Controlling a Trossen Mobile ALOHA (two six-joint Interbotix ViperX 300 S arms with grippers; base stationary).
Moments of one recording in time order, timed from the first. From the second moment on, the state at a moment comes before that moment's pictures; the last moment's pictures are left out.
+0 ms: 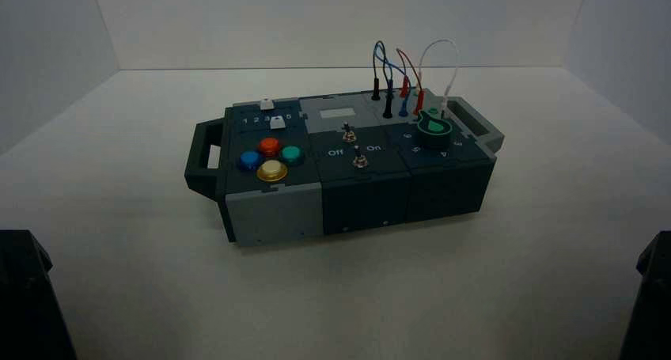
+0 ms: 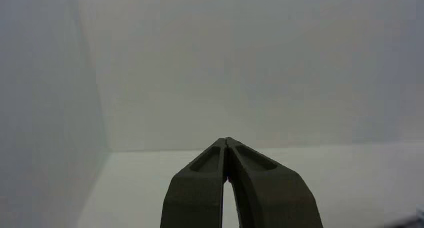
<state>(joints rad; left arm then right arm) -0.10 -0.91 1.13 -0.03 -0.07 0.01 0.09 -0.98 1.13 0.01 -0.04 0.00</state>
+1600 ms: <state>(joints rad) -0.47 -0.42 0.75 -0.13 0.59 0.00 0.56 -0.75 0.78 0.10 0.83 -0.10</state>
